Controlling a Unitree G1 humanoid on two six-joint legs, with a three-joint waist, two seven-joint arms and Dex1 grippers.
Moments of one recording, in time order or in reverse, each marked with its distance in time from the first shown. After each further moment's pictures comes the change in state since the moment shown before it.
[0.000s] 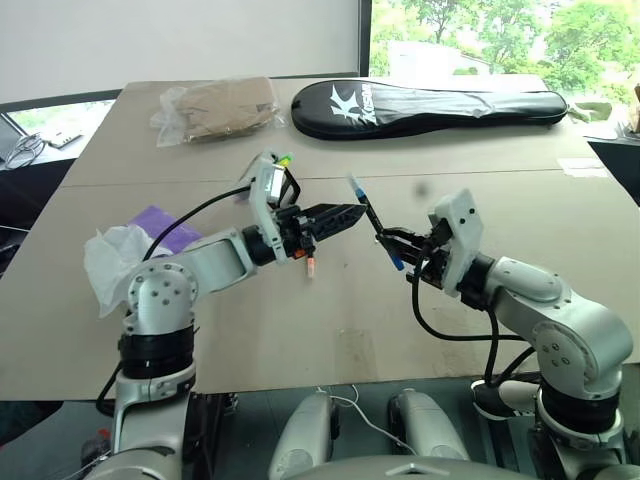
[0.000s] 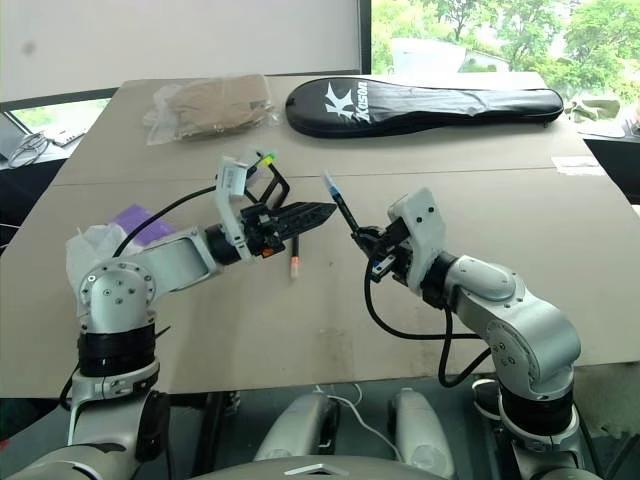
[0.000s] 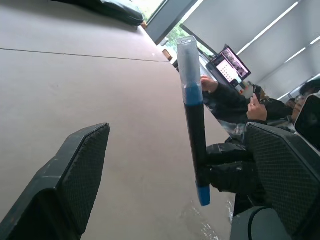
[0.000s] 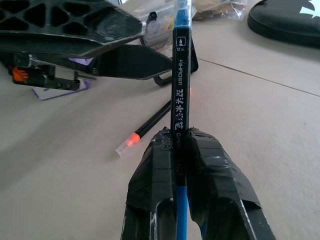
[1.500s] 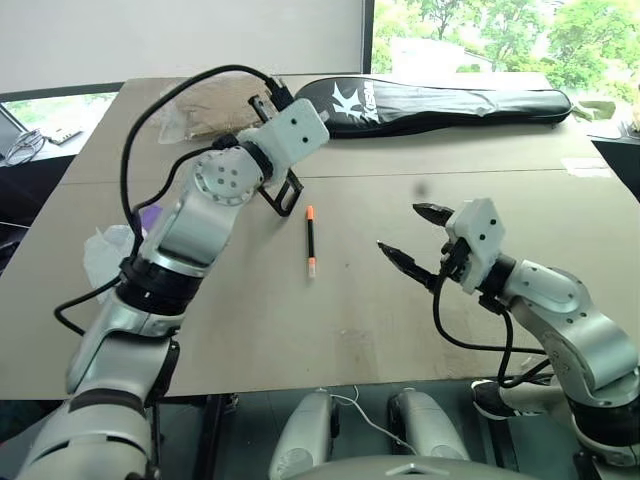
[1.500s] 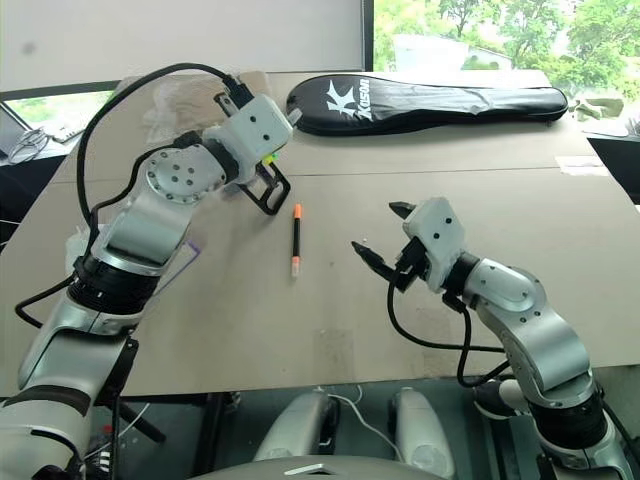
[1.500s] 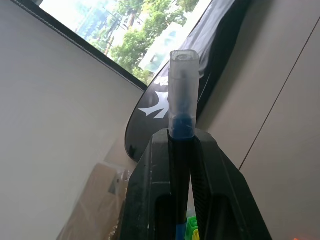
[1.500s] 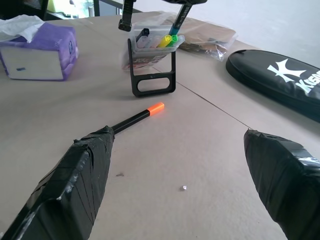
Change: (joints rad) left arm -0.320 0.258 -0.504 0.156 1.329 -0.645 -0.179; right arm 0.114 -0.207 0.071 0.079 -0.126 -0.473 0.079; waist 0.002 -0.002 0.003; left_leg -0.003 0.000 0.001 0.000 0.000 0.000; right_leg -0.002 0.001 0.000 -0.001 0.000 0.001
